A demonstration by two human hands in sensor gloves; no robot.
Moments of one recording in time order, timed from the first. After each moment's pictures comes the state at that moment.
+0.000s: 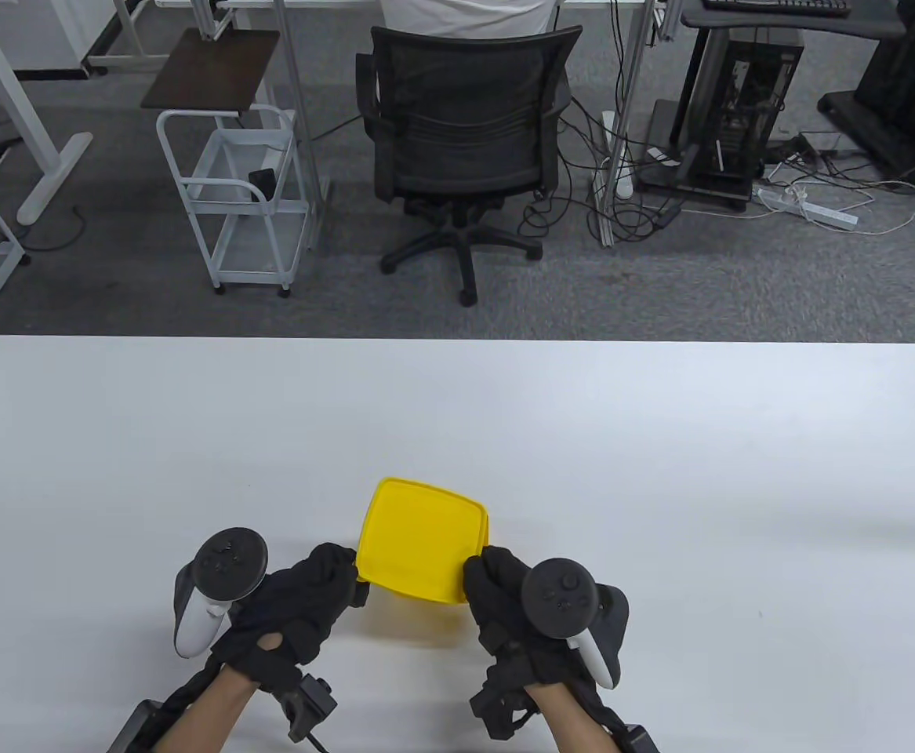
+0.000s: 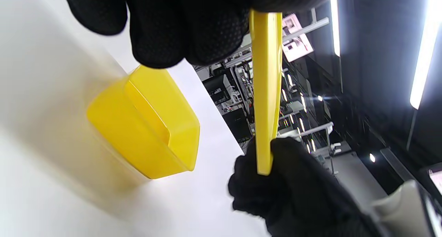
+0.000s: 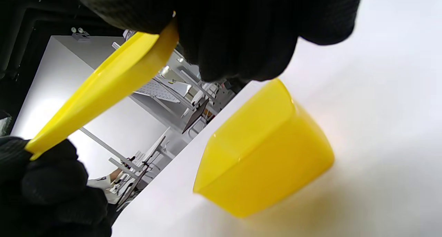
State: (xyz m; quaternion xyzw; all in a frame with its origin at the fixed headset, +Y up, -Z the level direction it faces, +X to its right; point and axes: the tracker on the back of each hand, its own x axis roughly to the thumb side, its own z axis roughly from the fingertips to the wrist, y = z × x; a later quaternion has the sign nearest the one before) left_hand -0.228 -0.700 -0.277 -0.17 -0.15 0.49 0.84; right_hand 0.067 -0.709 -0.264 0.03 -0.02 0.92 0.38
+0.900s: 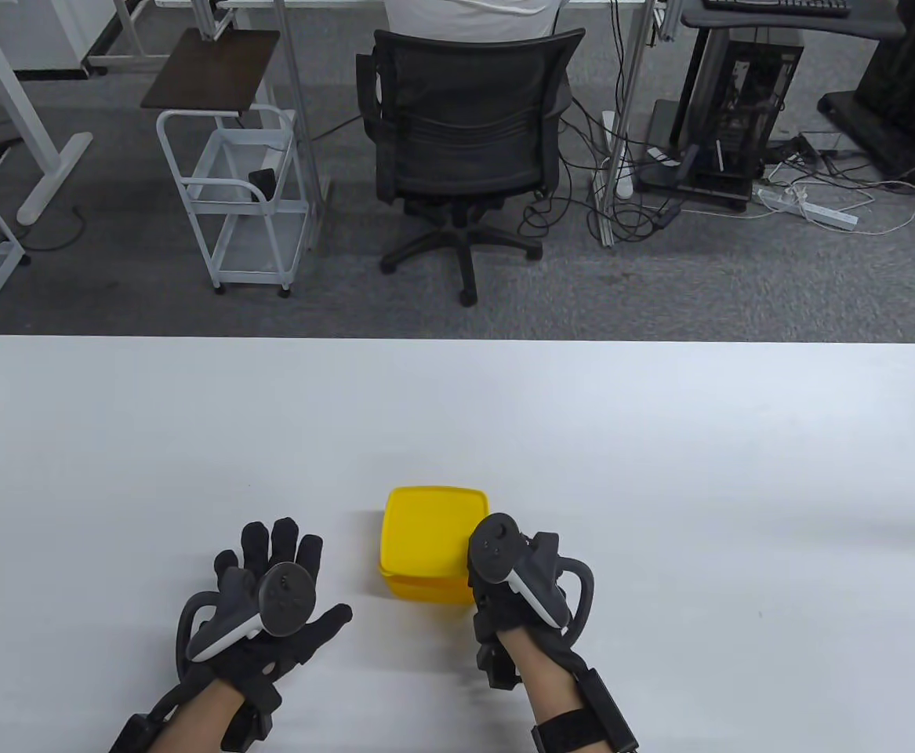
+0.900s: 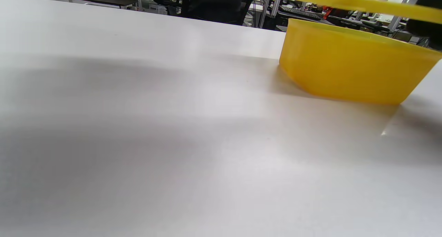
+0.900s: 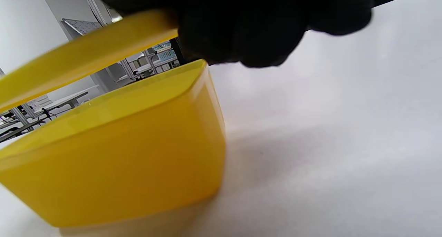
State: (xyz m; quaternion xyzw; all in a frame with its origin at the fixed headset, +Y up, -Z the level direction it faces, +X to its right) left_hand -0.243 -0.742 -0.278 -0.18 -0.10 0.04 0.98; right_hand 0.042 -0.741 -0.318 -0.03 0.03 0.99 0.15
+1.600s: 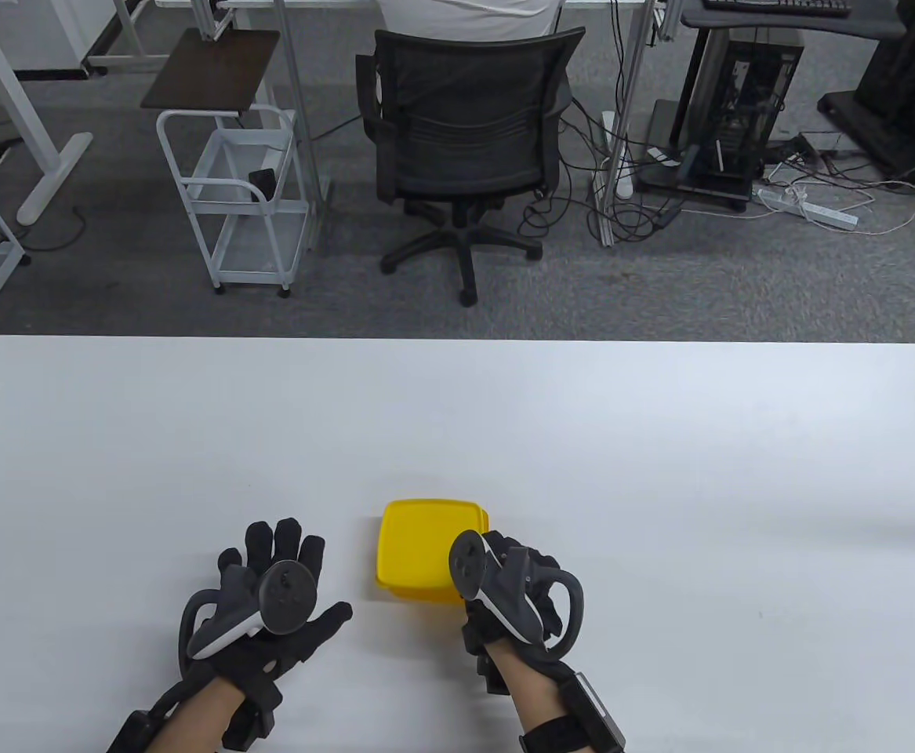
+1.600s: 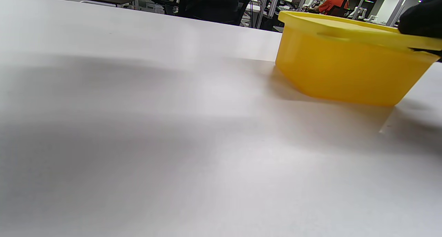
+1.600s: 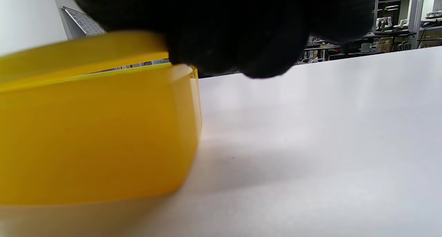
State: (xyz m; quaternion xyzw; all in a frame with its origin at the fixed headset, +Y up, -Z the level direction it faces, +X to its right) left_hand -0.242 -0.743 -0.281 -0.18 -0.11 0.05 0.98; right_hand 0.026 -0.745 -0.308 -0.05 -0.02 1.00 0.05
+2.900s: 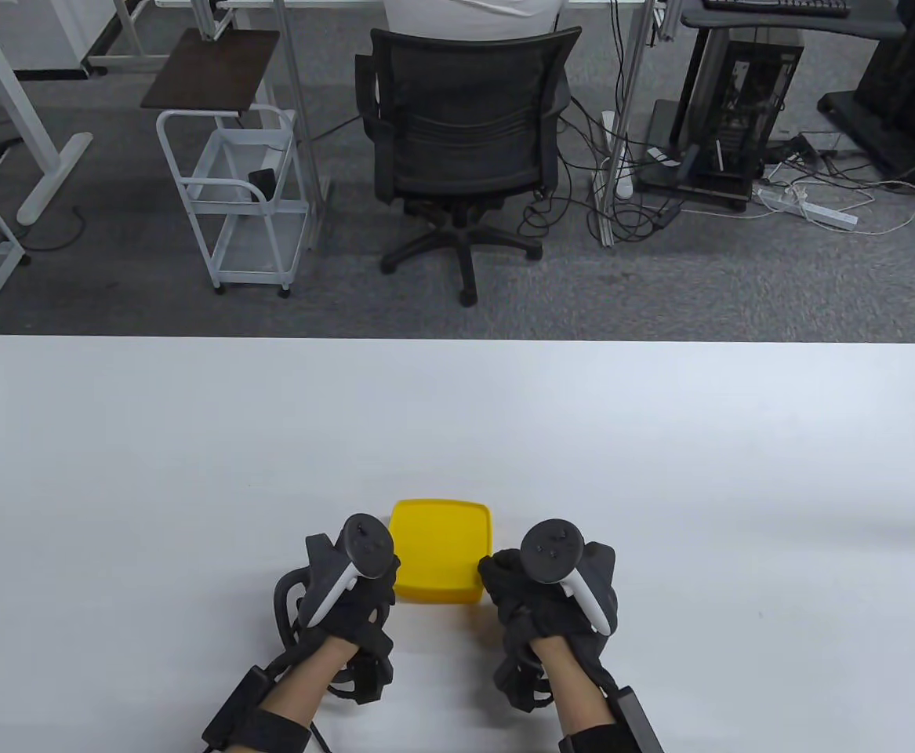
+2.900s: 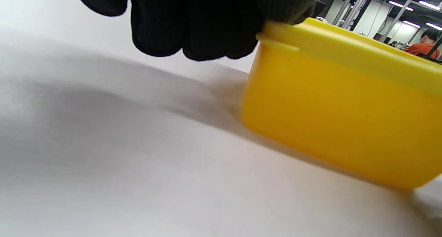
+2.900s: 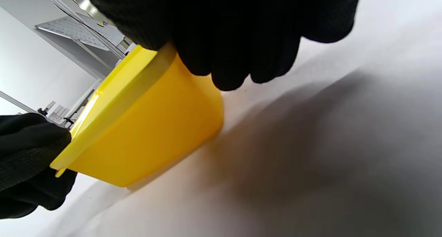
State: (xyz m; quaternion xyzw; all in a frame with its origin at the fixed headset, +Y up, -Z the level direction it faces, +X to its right) left_hand -0.157 -0.756 -0.321 -0.15 0.05 0.13 0.98; right_hand 0.086 -0.765 -0.313 -0.04 0.16 0.93 0.32
